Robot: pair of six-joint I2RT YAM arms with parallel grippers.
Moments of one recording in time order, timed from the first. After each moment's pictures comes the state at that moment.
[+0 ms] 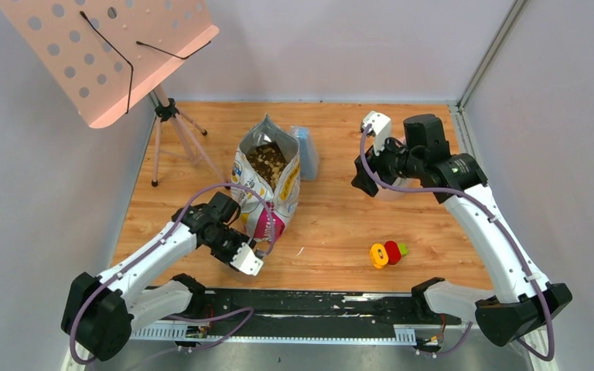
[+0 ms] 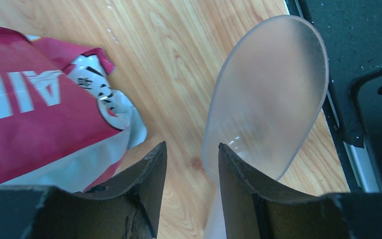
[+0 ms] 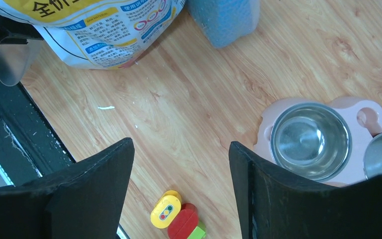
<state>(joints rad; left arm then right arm) -0.52 1.01 0.64 -0.98 0.40 1.58 0.40 1.18 1.38 -0.88 -0.41 -0.30</state>
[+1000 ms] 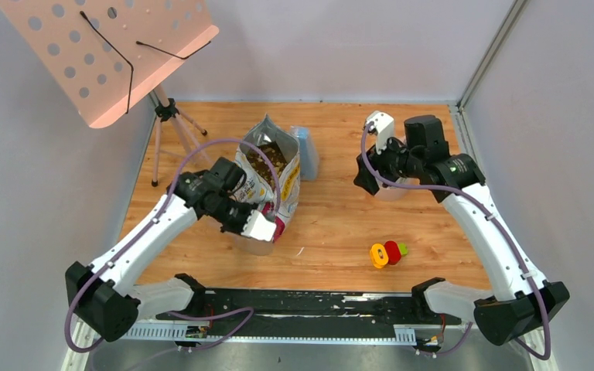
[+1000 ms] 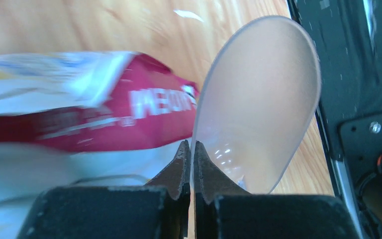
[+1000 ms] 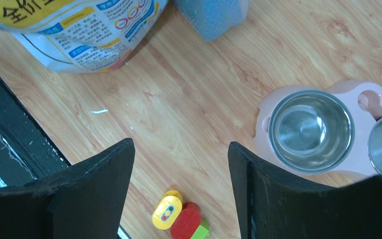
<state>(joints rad) -0.56 1.15 1.00 -1.17 0.52 1.41 0.38 1.18 1.34 -0.85 -0.38 -0.26</state>
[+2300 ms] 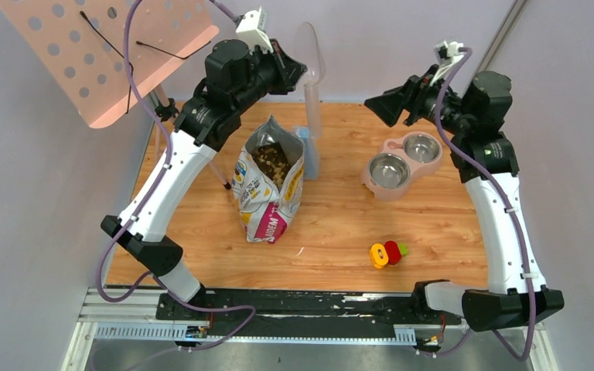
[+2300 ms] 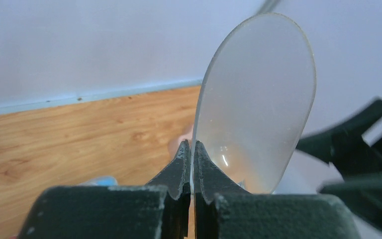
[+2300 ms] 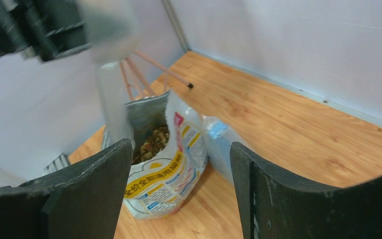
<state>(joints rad) -0.62 1.62 2.05 -0.47 0.05 -0.46 0.09 1.24 1.57 -0.32 -0.72 0.34</state>
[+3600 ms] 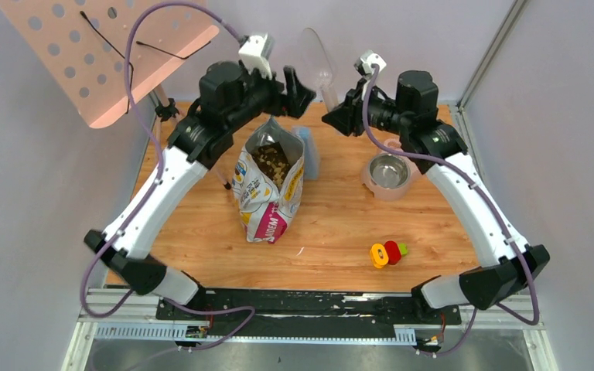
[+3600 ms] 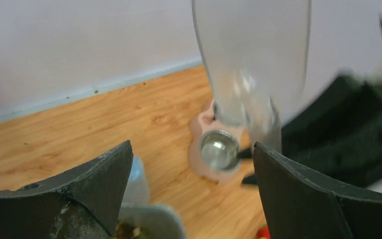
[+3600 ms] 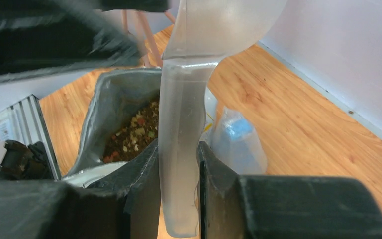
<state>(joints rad) -0.63 1.55 1.91 -0.43 0.02 -0.41 0.45 1.43 1.63 -0.37 -0.54 0.05</state>
